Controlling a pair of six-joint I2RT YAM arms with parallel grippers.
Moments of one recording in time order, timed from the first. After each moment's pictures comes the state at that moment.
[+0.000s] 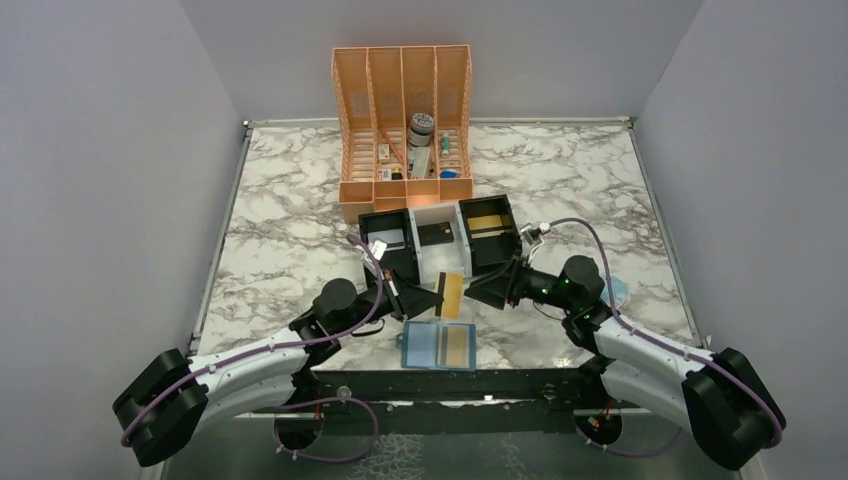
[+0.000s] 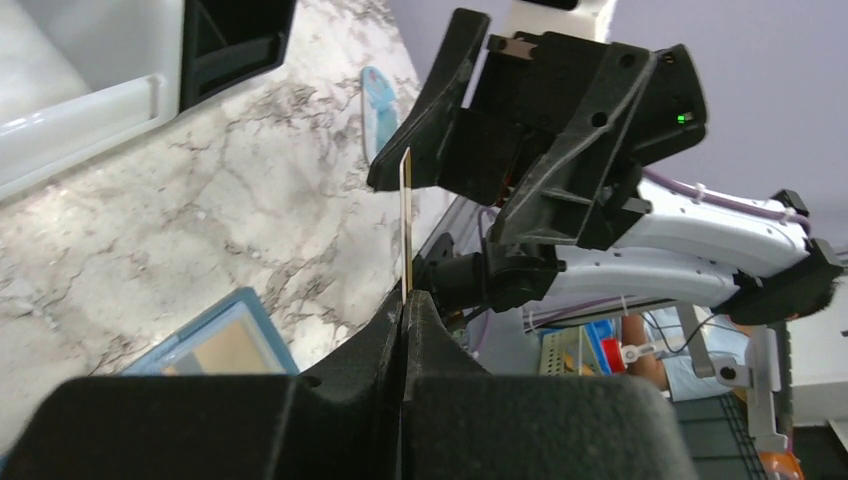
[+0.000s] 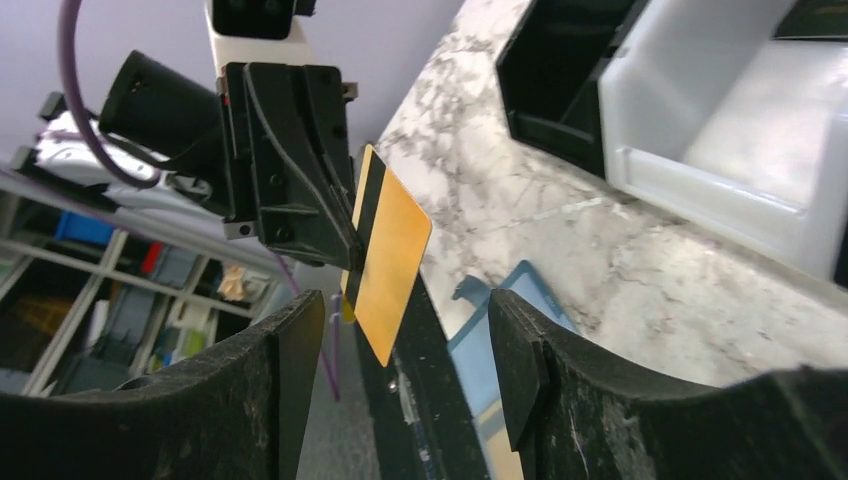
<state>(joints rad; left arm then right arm) -0.87 0.90 0.19 0.62 0.22 -1.05 0.53 0.95 0.20 0.69 -0.66 0.84</state>
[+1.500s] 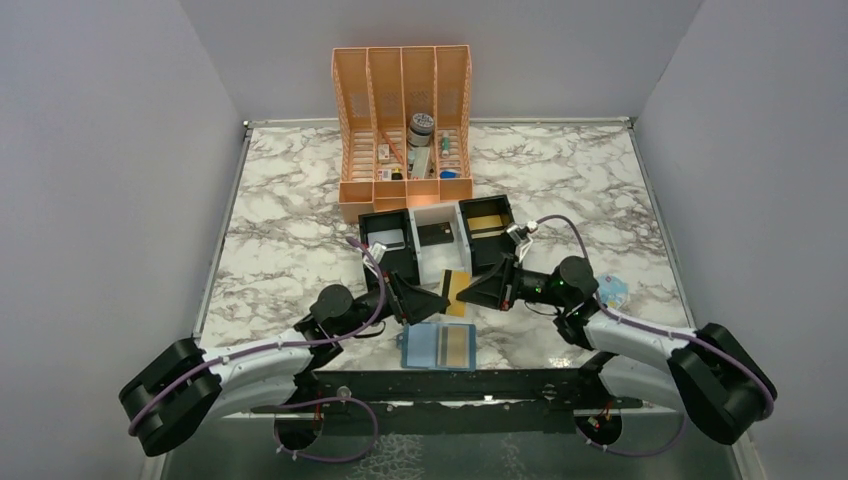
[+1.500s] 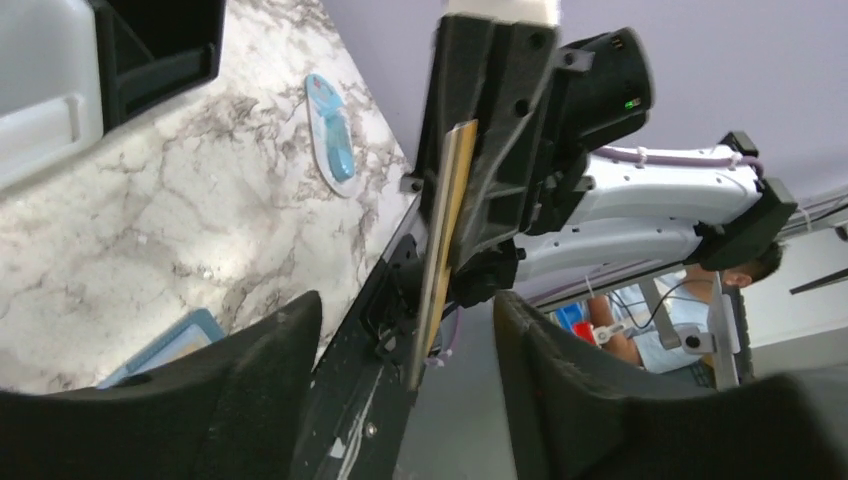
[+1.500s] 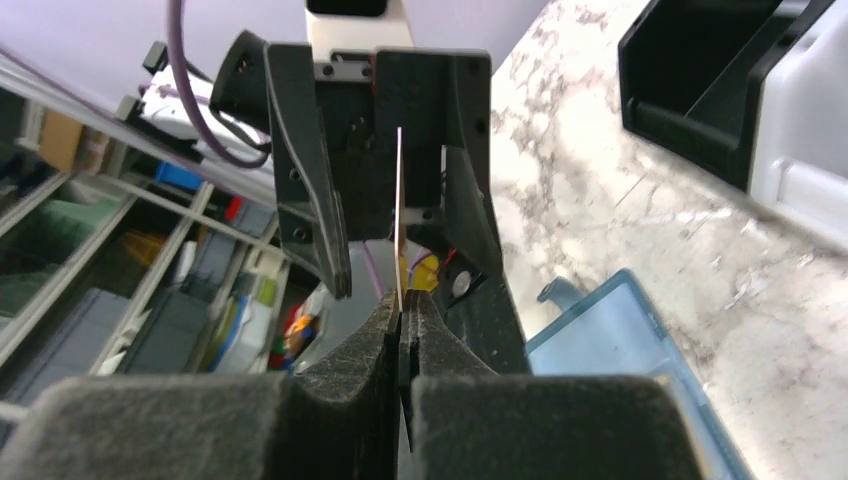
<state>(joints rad) -0.89 0.98 0.15 0.90 0.26 -1.08 0.60 1.15 0.21 1.05 -0.79 1.03</state>
